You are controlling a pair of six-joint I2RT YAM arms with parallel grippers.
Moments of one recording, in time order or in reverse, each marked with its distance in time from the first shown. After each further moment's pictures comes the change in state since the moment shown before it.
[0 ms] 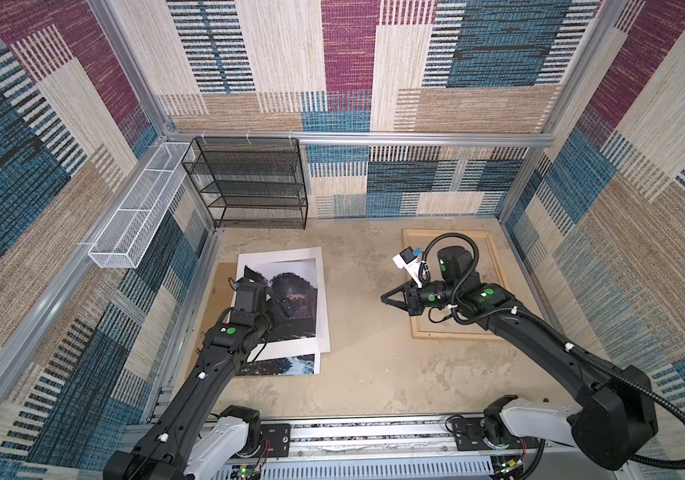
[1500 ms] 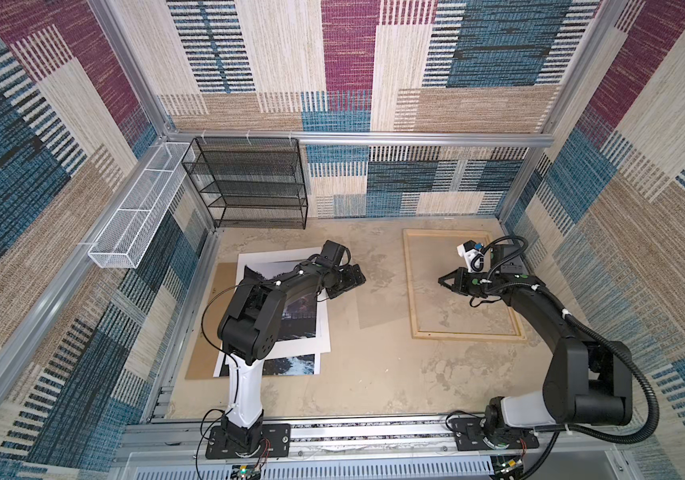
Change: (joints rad) left arm -0.272 1.046 0.681 0.215 0.275 -0.016; right arm -0.533 0.190 -0.013 -0.079 0.093 -0.013
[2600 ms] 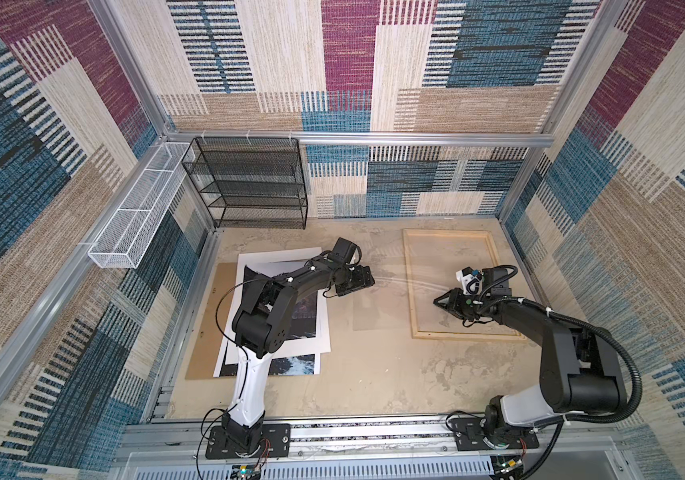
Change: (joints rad) left arm -0.041 0.106 0.145 -0.095 0.028 0.117; right arm -0.001 0.066 -0.254 0.224 0.043 0.180
